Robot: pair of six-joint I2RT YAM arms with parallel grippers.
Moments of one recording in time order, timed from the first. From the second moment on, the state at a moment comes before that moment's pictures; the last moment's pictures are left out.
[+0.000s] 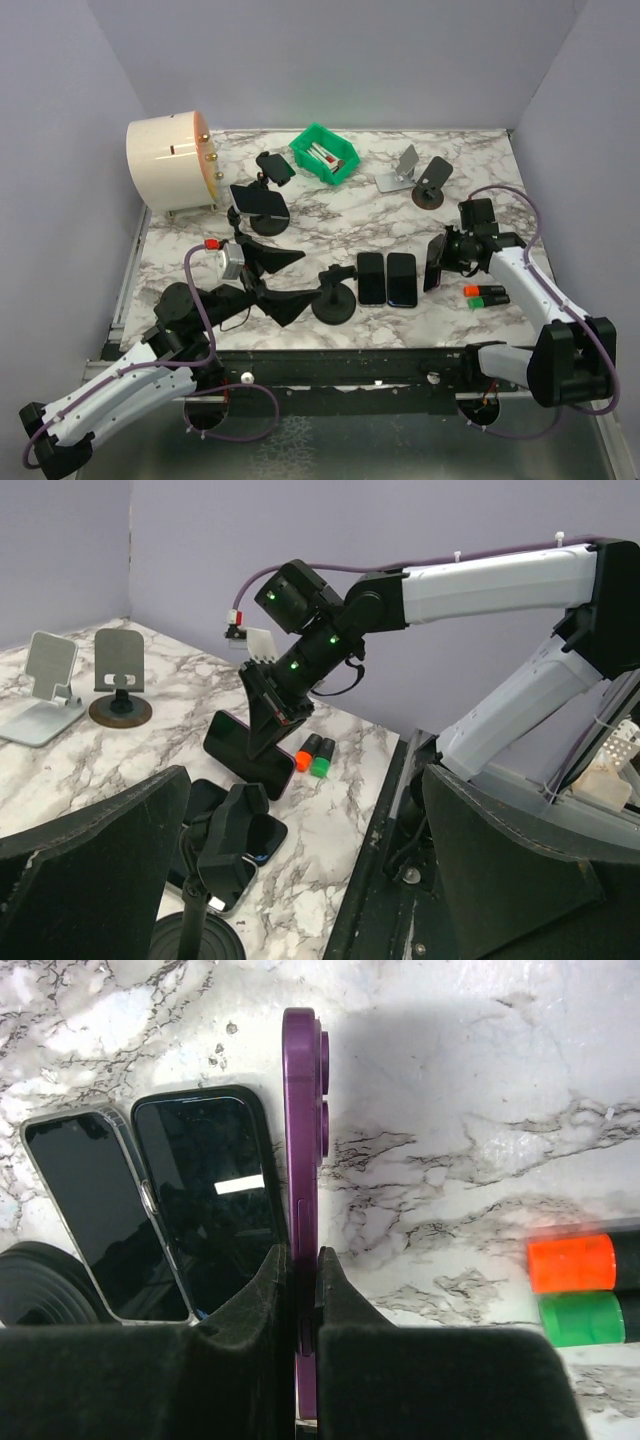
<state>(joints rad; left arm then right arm) -0.90 0.42 0.46 0.28 0.24 -0.36 0.11 1.21 0.77 -0.60 -0.09 0.40</state>
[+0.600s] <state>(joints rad) -0.82 0.47 0.46 0.29 0.33 -0.40 0.12 1.30 0.81 -0.63 -0.10 0.31</state>
